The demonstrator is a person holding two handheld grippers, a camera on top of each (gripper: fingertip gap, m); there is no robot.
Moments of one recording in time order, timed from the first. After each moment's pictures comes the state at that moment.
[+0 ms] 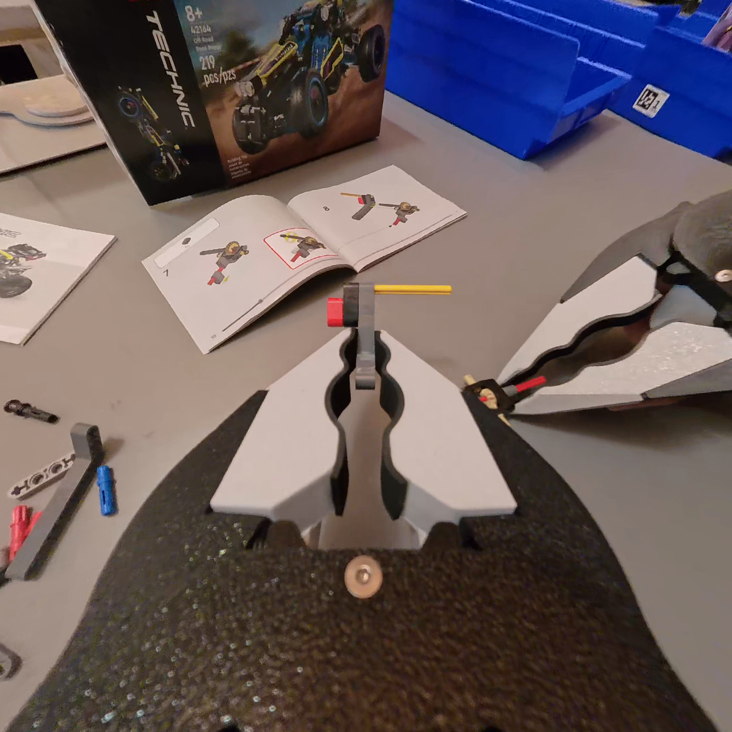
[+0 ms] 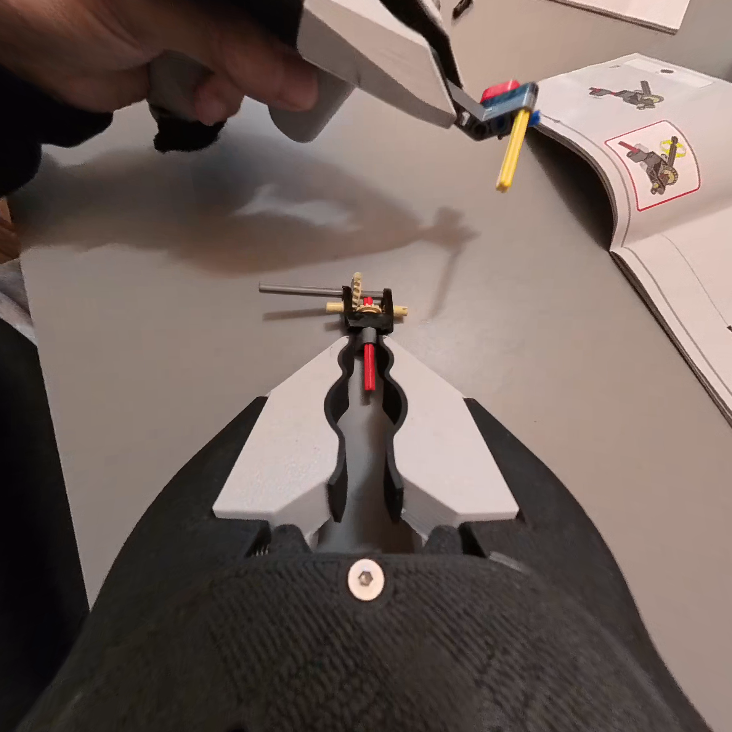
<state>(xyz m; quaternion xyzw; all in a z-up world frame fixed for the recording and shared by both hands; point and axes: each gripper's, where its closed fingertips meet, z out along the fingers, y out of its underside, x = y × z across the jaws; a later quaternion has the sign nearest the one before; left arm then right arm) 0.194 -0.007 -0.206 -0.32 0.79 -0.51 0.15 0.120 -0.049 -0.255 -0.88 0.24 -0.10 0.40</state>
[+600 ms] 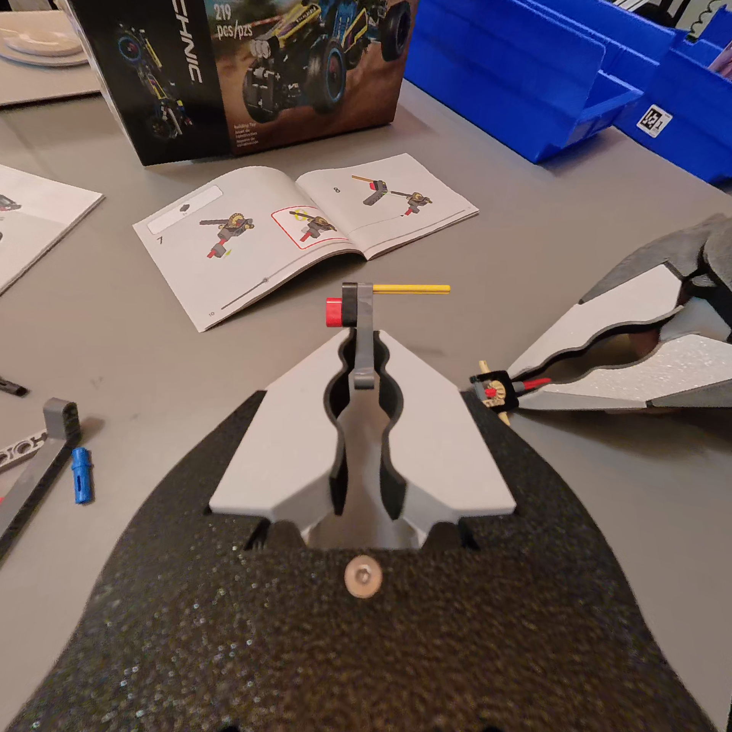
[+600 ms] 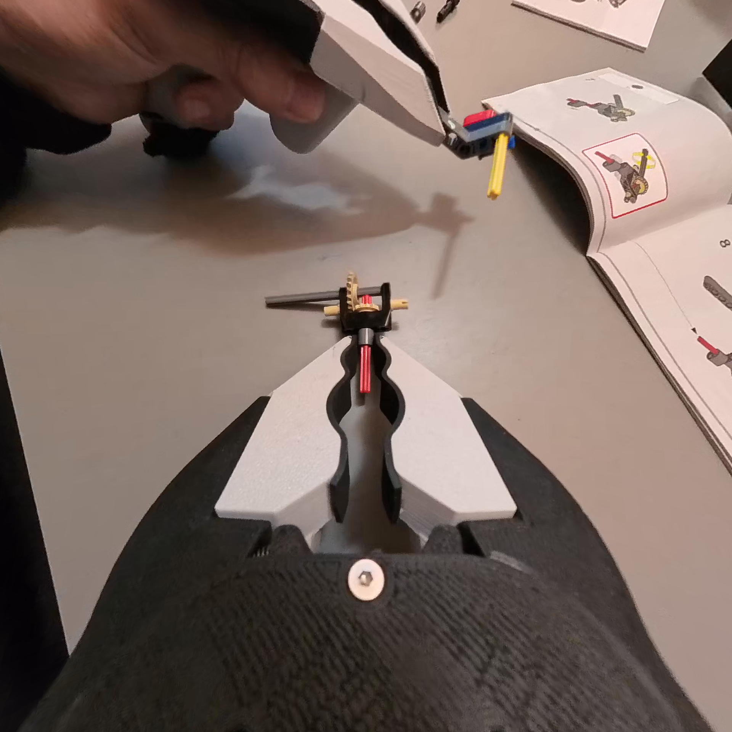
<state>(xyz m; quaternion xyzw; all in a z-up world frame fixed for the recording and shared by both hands) 0.200 -0.004 -0.219 -0.36 0.77 -0.51 0.12 0.125 -0.052 -0.255 -0.88 0.24 -0.13 0.39</state>
